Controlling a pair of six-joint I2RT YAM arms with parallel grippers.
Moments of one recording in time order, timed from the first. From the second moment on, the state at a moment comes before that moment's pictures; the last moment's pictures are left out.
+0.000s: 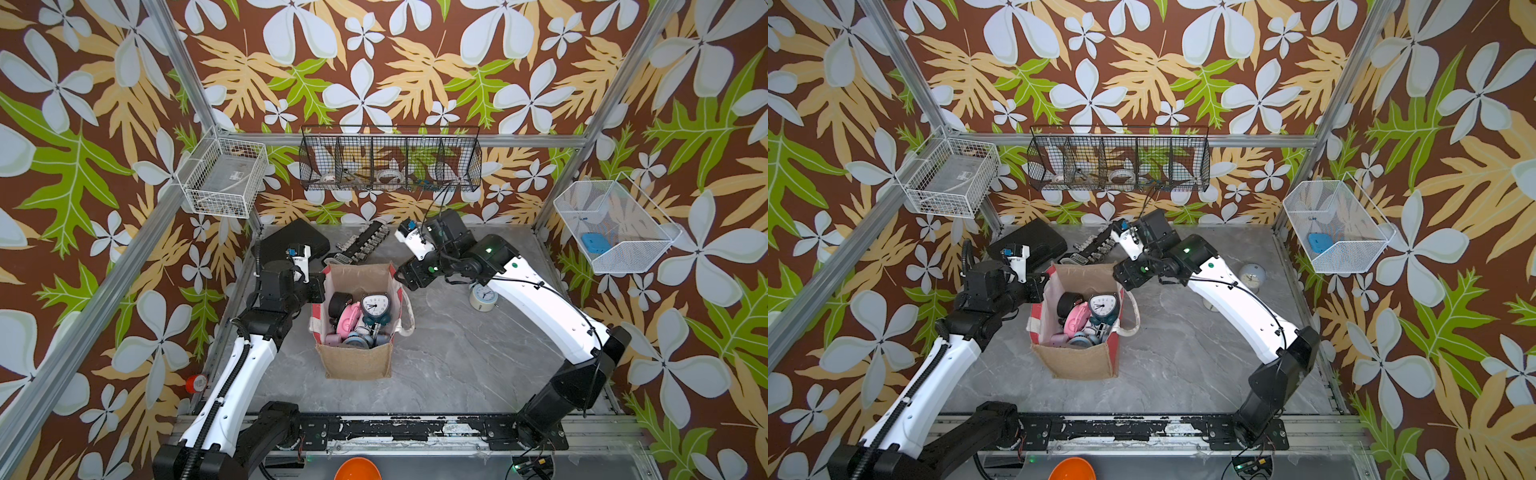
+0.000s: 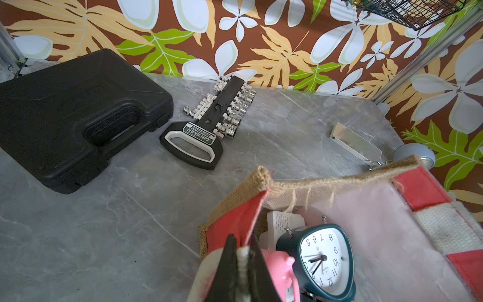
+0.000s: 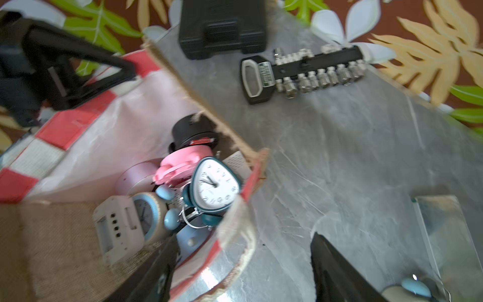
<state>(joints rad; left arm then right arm) -0.11 1.00 0.86 -0.34 0.21 -0.22 0.65 1.64 1.80 -0.97 -0.13 0.01</state>
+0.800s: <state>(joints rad) -0.11 1.01 0.86 -0.34 0.21 -0.22 0.15 1.66 1.34 -0.80 0.00 0.08</state>
